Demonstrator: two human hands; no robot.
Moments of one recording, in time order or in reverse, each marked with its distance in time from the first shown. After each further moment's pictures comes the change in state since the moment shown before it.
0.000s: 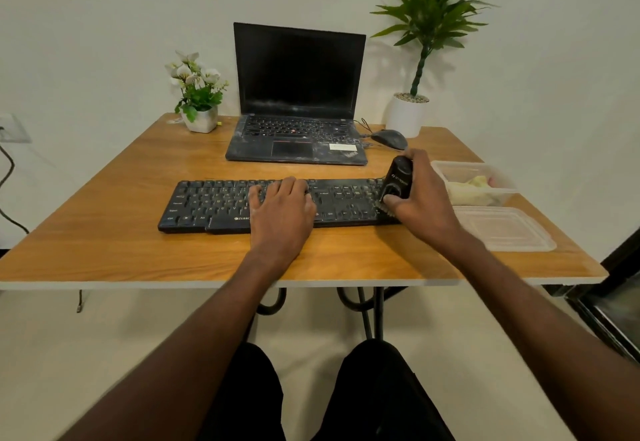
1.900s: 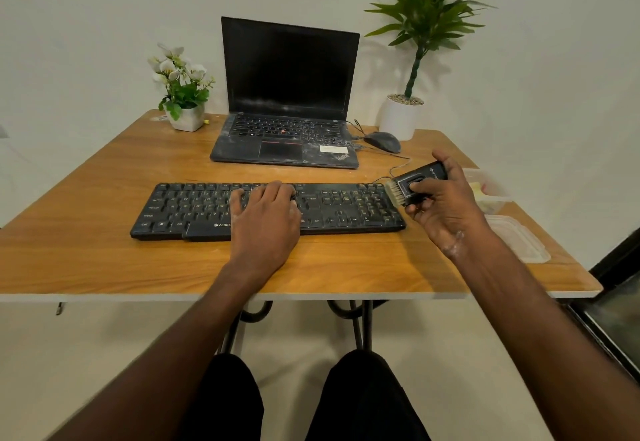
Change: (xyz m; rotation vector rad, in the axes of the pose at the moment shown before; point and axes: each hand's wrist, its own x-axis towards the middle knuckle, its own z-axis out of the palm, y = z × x) left_hand 0.001 -0.002 0.003 0.009 0.024 0.001; right_hand 0.018 0.019 -0.024 1.185 0.087 0.531
